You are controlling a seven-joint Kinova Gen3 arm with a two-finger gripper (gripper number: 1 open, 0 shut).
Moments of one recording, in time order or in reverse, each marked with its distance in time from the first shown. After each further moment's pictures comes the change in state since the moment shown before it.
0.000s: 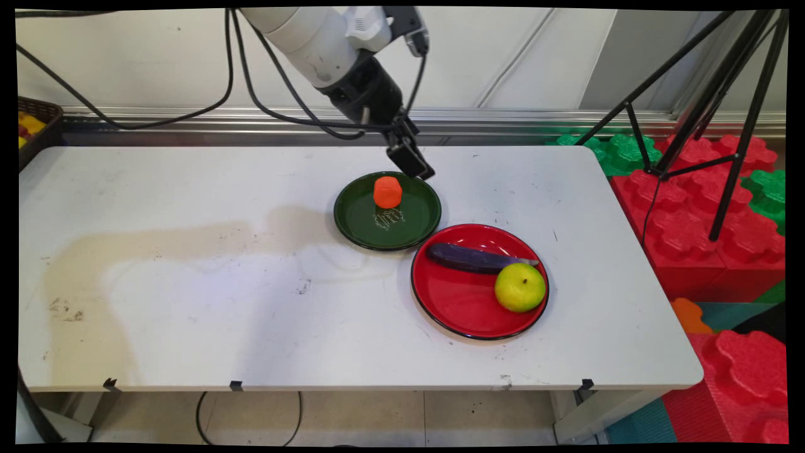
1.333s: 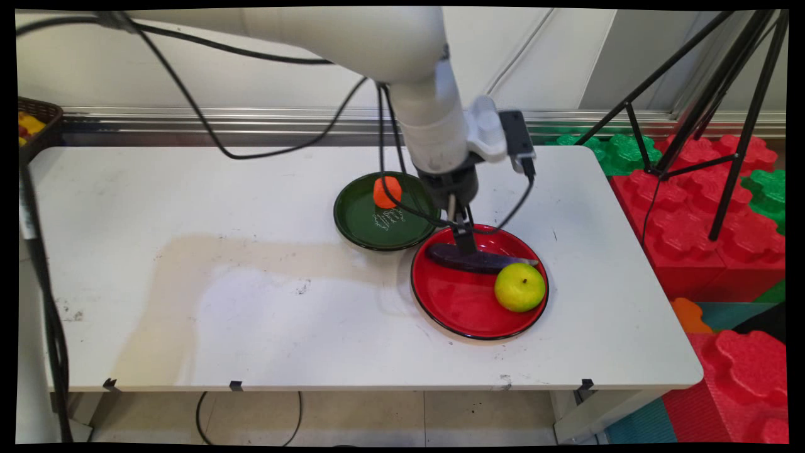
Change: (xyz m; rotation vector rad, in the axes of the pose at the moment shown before) arm 0.066 0.086 0.126 0.002 -0.265 0.138
